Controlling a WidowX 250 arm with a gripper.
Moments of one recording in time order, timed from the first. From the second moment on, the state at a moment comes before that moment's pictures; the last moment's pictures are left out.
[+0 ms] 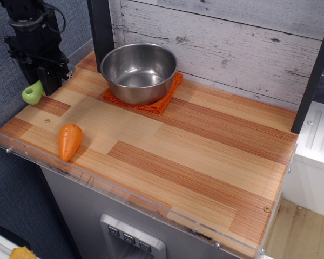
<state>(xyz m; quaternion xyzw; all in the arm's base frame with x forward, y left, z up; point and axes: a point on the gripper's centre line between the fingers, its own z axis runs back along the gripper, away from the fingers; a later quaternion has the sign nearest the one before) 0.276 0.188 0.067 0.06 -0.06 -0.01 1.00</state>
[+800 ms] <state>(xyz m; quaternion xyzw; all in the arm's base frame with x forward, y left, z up) 0.288 0.192 0.007 0.02 -0.03 -0.02 1.00</state>
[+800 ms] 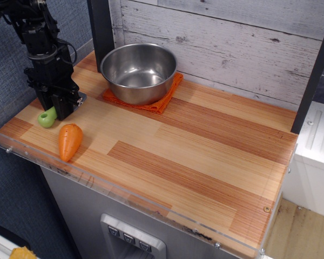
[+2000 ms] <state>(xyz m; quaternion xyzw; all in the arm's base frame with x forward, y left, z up) 0.322 0.086 0.116 -0.03 -0.08 -0.12 0.99</state>
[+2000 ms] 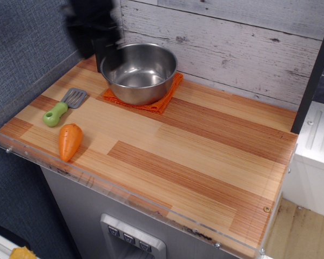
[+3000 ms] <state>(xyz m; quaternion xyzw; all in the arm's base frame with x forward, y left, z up) 0.312 -0.072 0.116 0.03 -0.04 -0.06 1.00</state>
